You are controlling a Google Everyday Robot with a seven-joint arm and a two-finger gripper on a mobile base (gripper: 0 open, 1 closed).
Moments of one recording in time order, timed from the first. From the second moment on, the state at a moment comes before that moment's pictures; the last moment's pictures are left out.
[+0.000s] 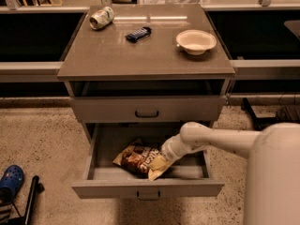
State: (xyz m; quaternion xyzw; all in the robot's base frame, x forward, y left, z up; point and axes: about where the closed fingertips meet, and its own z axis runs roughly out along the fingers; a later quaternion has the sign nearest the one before) arm 0.581 -0.039 0.423 -0.47 0.83 0.23 0.21
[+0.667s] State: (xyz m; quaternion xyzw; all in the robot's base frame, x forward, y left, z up) arm 0.577 -0.012 0.436 -0.48 0.80 0.28 0.22
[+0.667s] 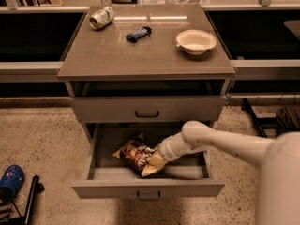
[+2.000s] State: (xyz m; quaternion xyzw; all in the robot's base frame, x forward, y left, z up) arm 0.419 -0.032 0.703 -0.72 0.48 0.22 0.44
